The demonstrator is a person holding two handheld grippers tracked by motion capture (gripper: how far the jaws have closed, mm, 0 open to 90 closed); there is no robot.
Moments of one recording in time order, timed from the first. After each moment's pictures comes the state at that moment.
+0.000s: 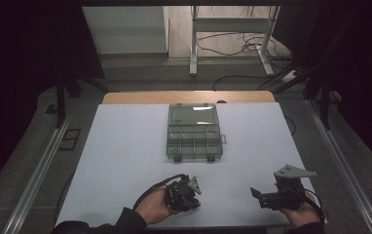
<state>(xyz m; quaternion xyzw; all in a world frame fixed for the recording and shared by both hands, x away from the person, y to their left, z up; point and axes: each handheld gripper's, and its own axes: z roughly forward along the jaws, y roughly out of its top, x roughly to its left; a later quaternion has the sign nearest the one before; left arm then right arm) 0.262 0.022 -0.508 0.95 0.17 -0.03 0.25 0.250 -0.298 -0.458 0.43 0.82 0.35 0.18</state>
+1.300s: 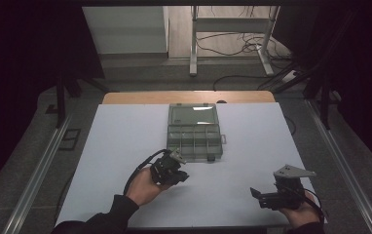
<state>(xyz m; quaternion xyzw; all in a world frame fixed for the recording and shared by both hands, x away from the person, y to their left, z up) 0.306 0.066 -0.474 0.92 0.28 0.01 0.29 0.251 -0.297 -0.458 0.43 0.82 0.34 0.18</state>
